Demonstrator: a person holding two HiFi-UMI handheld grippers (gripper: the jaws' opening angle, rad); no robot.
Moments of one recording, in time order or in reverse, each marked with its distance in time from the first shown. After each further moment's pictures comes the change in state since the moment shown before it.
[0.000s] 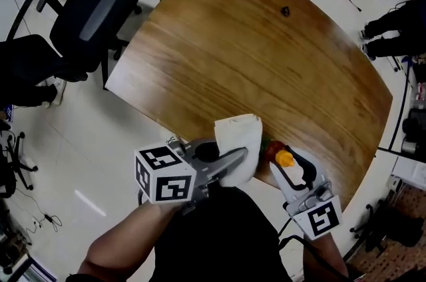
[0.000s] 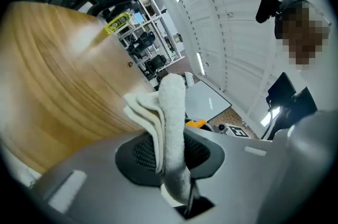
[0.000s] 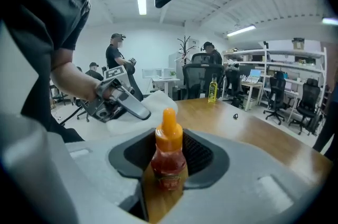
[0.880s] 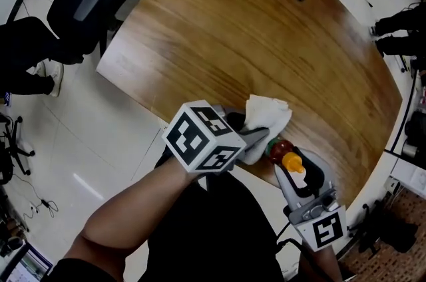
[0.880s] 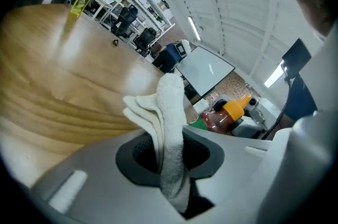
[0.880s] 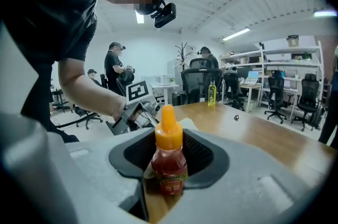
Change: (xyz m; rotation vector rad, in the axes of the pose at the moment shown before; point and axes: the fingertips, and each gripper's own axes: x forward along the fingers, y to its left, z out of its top) left arm 0.068 0.048 -0.019 0.226 0.330 0.070; right arm 0.000 0.001 -0.005 0.048 -0.059 0.007
